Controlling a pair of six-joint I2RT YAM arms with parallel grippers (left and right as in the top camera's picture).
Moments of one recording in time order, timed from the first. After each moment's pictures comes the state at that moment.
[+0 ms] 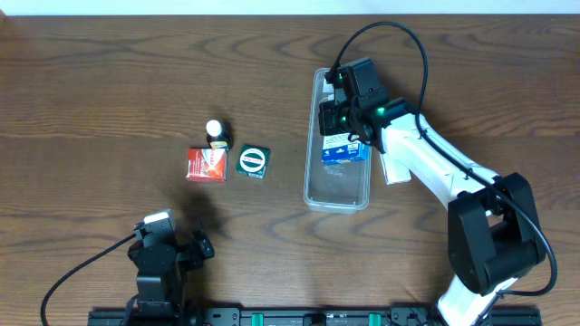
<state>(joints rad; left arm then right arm) -0.07 0.01 0.17 -0.79 -0.19 -0.25 0.43 1.87 1.32 -0.40 -0.18 0.31</state>
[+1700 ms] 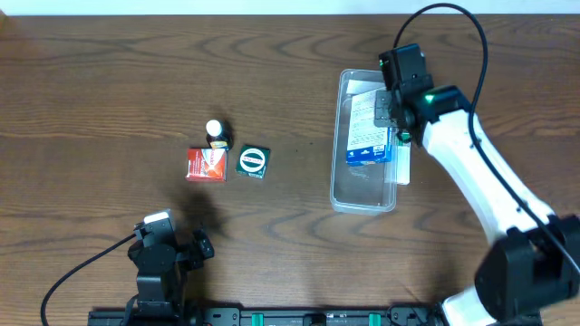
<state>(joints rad) -0.07 0.01 0.18 -0.79 -0.19 -0.25 0.31 1.72 1.40 -0.78 0.28 0.33</state>
